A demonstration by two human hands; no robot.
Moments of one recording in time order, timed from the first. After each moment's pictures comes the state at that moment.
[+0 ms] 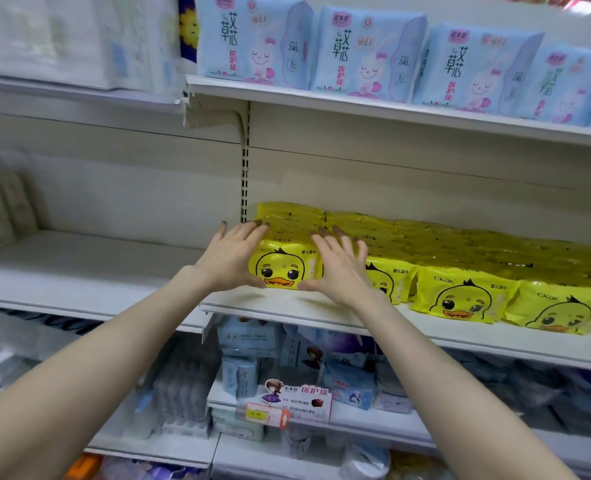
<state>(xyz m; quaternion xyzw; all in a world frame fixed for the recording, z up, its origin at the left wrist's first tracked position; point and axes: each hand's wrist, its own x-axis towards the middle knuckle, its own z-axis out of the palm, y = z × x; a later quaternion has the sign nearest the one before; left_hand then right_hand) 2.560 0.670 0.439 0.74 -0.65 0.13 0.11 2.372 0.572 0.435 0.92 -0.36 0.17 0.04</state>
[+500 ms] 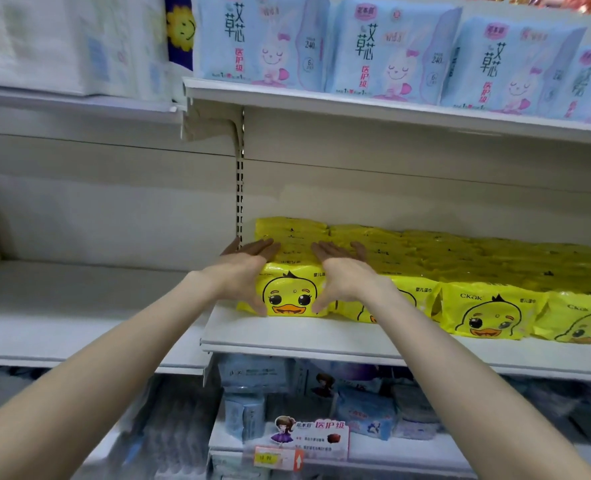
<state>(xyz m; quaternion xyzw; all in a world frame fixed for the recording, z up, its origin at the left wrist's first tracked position) 2.598 0.625 0.443 0.72 -0.69 0.05 0.01 2.412 0.535 0.452 0.92 -0.39 -0.02 0.06</state>
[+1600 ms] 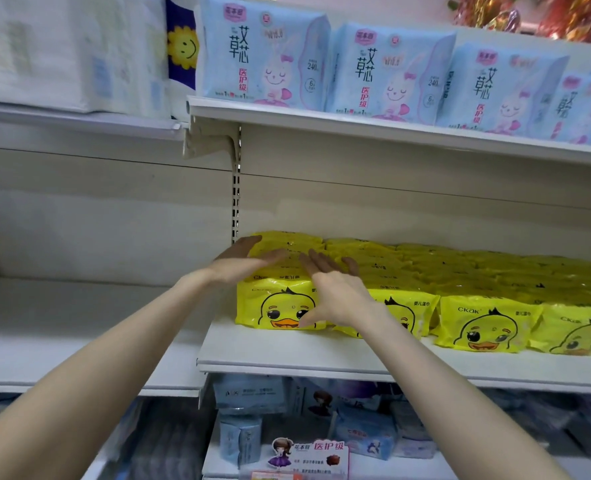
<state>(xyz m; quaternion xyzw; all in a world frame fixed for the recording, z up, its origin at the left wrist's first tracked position) 2.613 0.605 0.452 0.71 -0.56 -0.23 0.37 2.418 0.550 0.446 0.92 -0.37 0.07 0.08</state>
